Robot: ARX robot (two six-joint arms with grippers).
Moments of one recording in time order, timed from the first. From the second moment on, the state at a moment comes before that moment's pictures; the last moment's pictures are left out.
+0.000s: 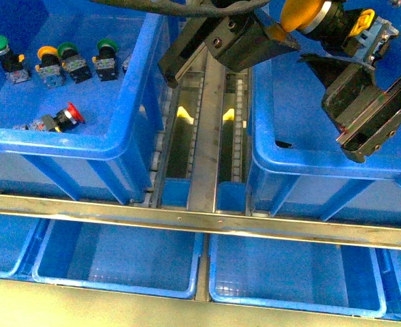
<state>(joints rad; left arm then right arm) -0.65 1.73 1.15 0.07 0.22 -1.06 0.40 1.49 0.44 0.91 -0.01 -0.72</state>
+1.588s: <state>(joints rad) -0.47 1.46 0.88 0.19 0.02 -0.80 0.33 1.49 0.43 0.89 -0.05 -0.70</state>
